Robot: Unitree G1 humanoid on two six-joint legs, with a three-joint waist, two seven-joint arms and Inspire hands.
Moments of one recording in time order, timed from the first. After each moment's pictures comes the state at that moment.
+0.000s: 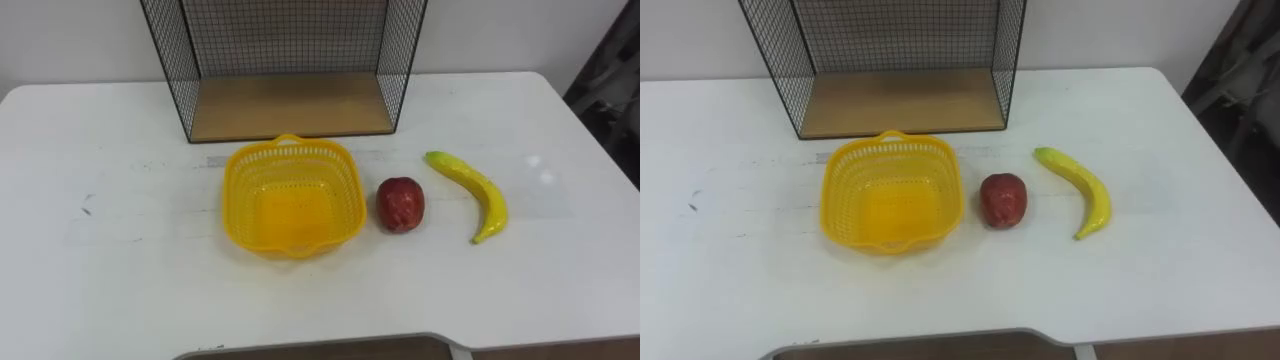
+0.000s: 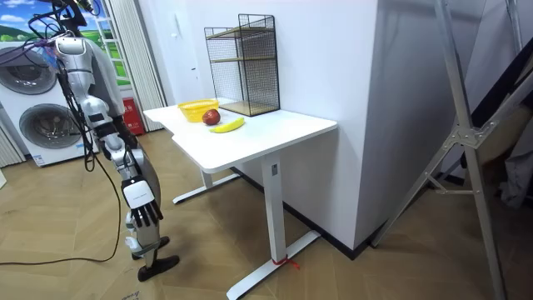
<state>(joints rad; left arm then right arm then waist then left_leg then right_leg) 0.19 0.16 0.09 1.16 0.48 0.15 0.14 0.12 -0.19 -0.05 1.30 -0.17 0.09 -0.11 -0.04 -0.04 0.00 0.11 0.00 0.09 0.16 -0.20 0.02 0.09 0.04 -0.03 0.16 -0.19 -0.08</state>
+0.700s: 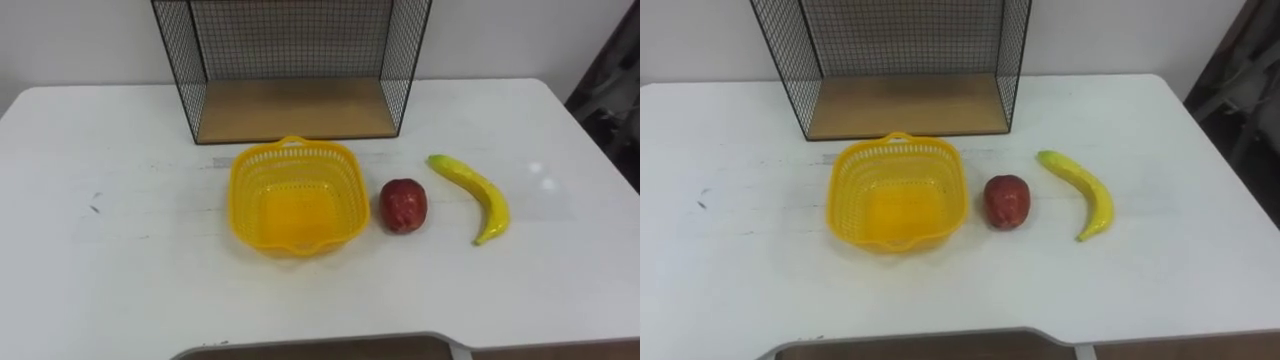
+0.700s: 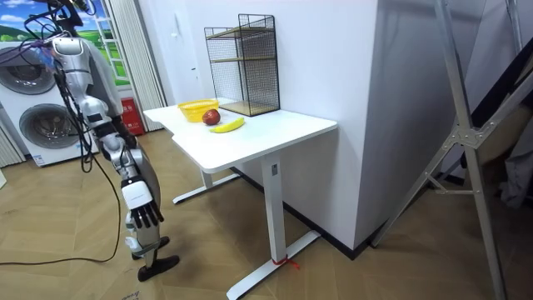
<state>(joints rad) 0.21 0.16 0.10 1.16 0.42 0.15 0.14 0.12 -0.19 -0.12 1.29 0.09 0.08 -0.21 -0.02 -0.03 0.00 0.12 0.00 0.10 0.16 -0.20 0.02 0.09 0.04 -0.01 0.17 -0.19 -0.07</state>
